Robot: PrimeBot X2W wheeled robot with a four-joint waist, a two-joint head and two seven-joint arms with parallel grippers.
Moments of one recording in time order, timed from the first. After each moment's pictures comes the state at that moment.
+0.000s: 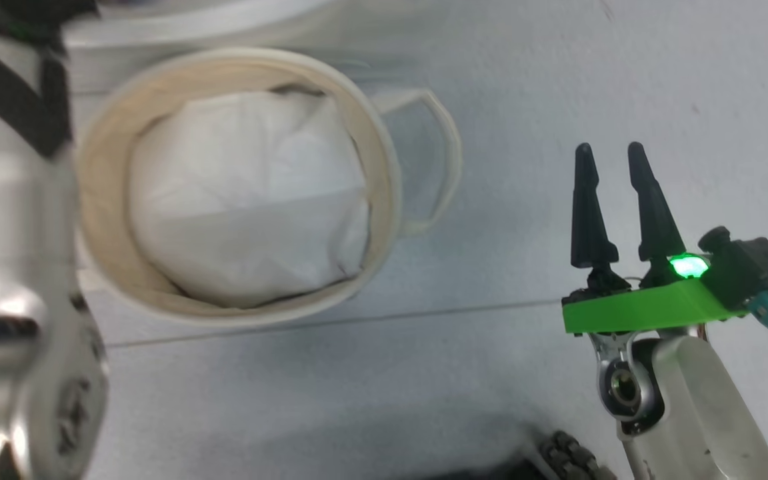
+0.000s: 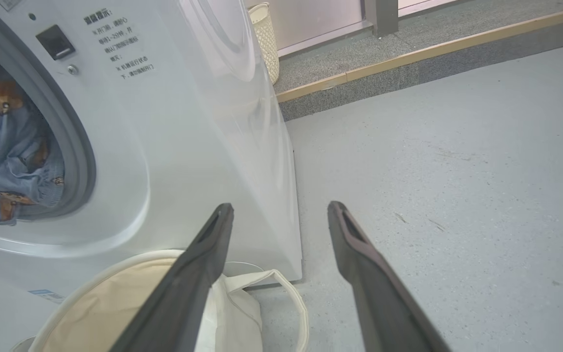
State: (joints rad) left arm -1.35 0.06 0.13 0.79 -0.51 0.03 -0.26; right arm -0.33 -0.05 0.17 0.05 0.39 0.13 -0.26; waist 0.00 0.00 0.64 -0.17
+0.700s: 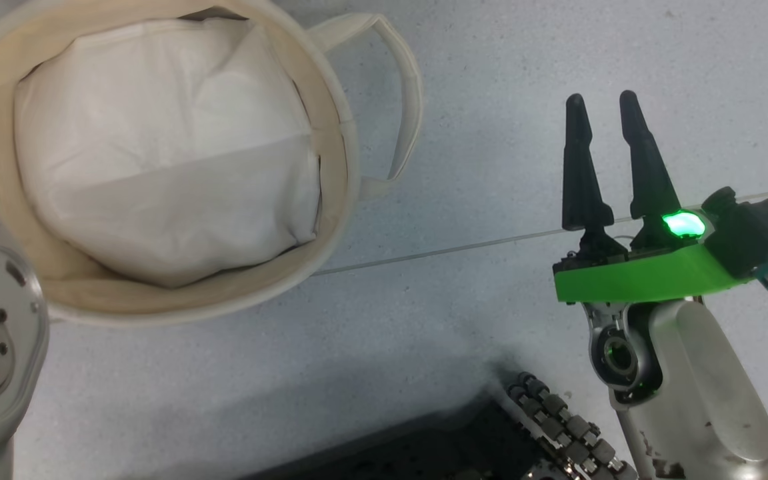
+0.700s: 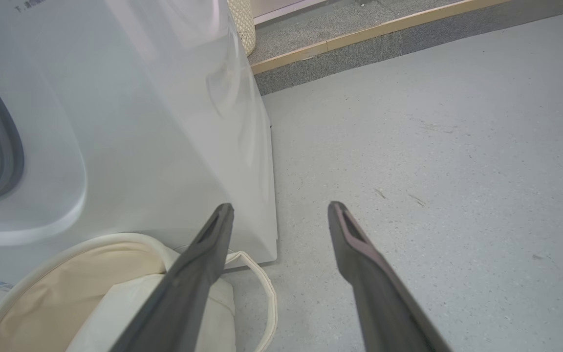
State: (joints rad) left arm -1.64 0.10 0.31 0.91 -0.23 0.08 -0.26; right arm -0.43 -0.05 0.21 0.02 0.43 0.13 -0.26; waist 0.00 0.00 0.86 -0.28
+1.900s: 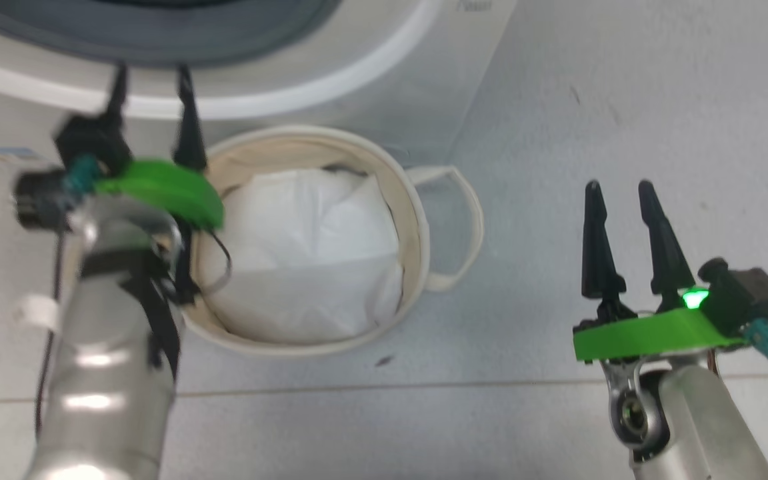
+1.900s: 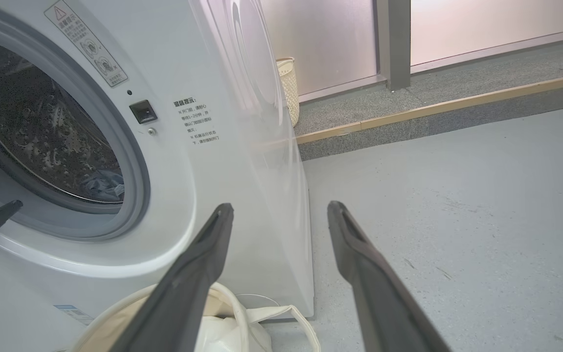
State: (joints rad) left arm -0.91 0.03 0.04 0.83 -0.05 -0.03 -0.26; right arm -0.28 -0.05 0.13 0.08 0.33 0.13 -0.26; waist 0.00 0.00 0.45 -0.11
